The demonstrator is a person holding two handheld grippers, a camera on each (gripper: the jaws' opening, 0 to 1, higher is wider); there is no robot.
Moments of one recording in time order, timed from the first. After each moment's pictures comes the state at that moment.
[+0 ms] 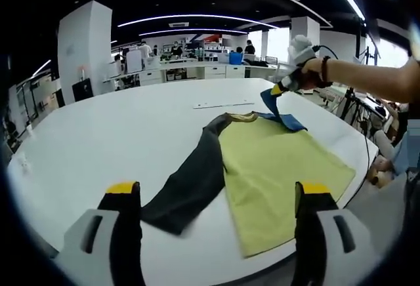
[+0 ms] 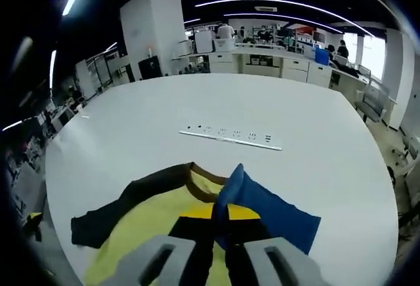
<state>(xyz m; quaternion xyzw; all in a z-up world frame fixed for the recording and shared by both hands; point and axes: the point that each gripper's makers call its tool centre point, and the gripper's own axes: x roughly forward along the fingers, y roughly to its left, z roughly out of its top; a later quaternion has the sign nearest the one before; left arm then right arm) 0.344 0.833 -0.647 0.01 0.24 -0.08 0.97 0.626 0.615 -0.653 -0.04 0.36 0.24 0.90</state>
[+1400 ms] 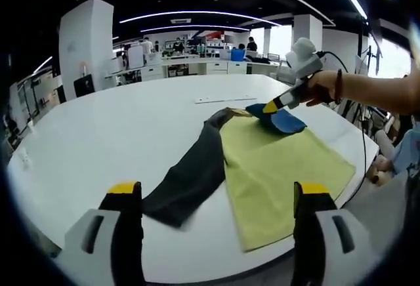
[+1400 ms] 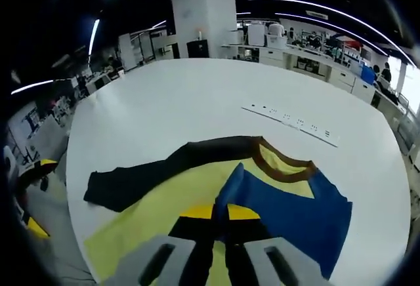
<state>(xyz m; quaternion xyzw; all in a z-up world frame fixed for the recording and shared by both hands) 0.335 0.836 -0.657 0.01 0.25 -0.08 0.97 0.544 0.681 -0.697 -0.12 0.36 0.37 0.85</state>
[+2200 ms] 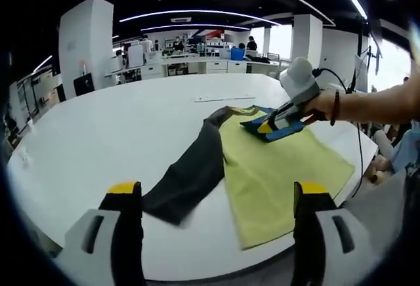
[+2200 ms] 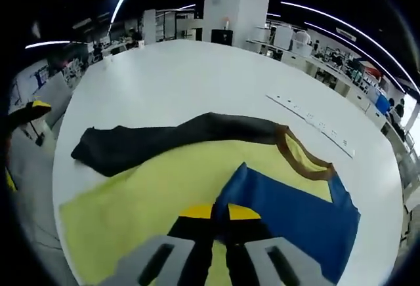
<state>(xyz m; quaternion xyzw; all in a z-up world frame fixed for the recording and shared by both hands) 0.331 0.835 -0.655 0.00 0.25 -0.08 0.97 0.521 0.696 -0.749 -0.21 0.34 0.41 0.82</state>
